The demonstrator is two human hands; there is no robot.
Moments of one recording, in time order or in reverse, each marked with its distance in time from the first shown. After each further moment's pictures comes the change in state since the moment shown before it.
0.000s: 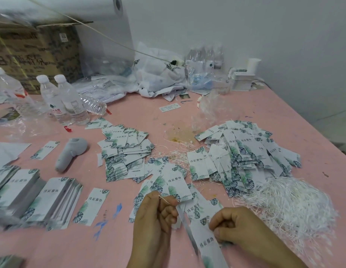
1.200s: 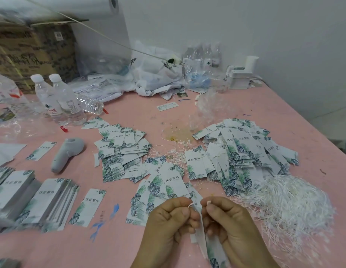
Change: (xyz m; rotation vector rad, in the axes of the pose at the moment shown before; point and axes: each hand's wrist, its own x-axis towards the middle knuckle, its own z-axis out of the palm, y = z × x) left_hand -0.016 -0.006 0.008 0.154 -0.413 -0.109; right_hand 0.009 -0.001 0.042 0.791 0.189 -0.278
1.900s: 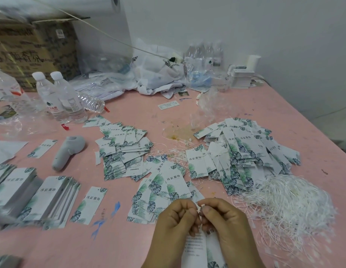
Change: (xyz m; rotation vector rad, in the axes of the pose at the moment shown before) left_hand 0.002 -0.017 -0.001 0.364 0.032 0.160; right_hand -0.007 0.006 0.011 -0.394 0.127 -0.146
